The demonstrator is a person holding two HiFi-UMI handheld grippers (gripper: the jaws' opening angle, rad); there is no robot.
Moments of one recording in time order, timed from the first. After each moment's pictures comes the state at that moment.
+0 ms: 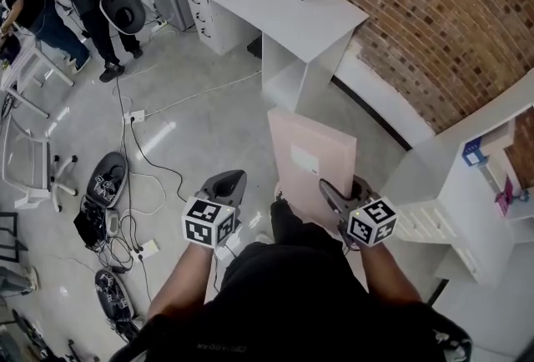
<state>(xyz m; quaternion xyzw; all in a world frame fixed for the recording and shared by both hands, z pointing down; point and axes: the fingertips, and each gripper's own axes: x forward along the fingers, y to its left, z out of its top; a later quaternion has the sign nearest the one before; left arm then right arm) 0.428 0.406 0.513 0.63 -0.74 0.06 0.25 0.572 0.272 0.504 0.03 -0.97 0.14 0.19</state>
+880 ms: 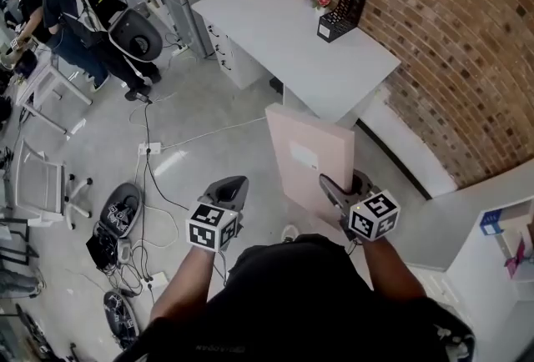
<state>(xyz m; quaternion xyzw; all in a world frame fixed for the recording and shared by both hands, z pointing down) 0.243 0.257 0.499 0.59 -0.77 0.09 0.24 0.354 0.101 0.482 -0.04 -0.98 0.13 0.16</state>
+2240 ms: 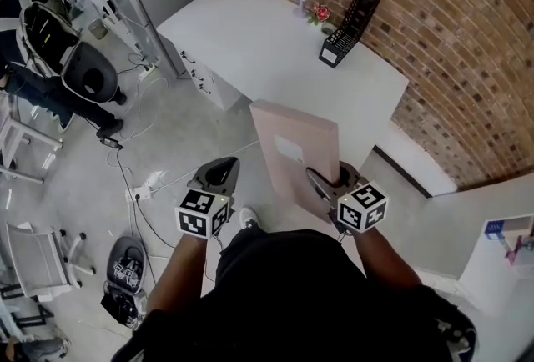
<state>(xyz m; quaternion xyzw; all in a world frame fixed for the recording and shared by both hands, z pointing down) -0.079 0.114 0.493 0.65 -0.73 0.09 0.22 0.062 0.004 0.503 0.03 -0.97 0.14 0.19</state>
